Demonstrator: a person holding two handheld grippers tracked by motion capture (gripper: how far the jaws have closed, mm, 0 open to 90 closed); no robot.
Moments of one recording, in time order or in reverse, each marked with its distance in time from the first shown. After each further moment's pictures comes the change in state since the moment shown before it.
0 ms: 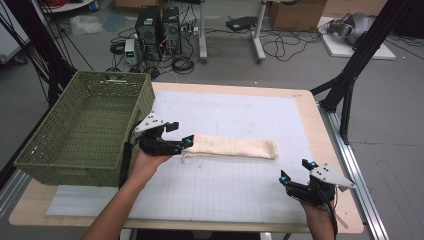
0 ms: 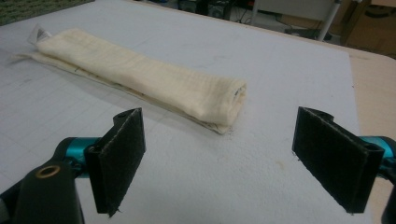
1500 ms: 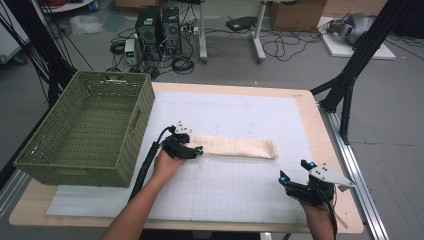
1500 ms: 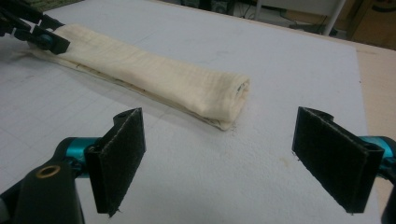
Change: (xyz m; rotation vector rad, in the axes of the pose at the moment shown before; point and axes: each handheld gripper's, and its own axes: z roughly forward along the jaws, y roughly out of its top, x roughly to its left) left arm 0.015 -0.052 0.080 0.371 0.140 0.061; right arm -0.001 -0.002 0.003 0.015 0.015 0.007
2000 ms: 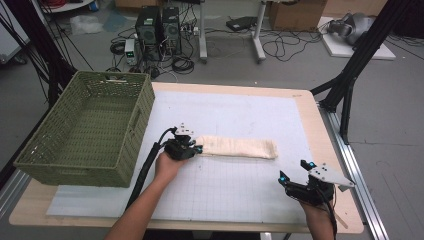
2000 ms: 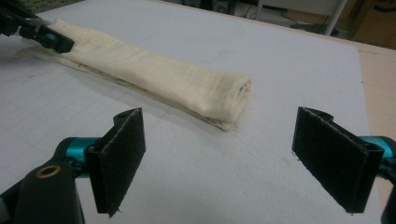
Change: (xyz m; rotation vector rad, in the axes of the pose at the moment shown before) left arm -0.005 0.000 -0.003 -0.020 -0.101 -0.009; right arm 0.000 0.000 0.000 -0.002 0.003 0.001
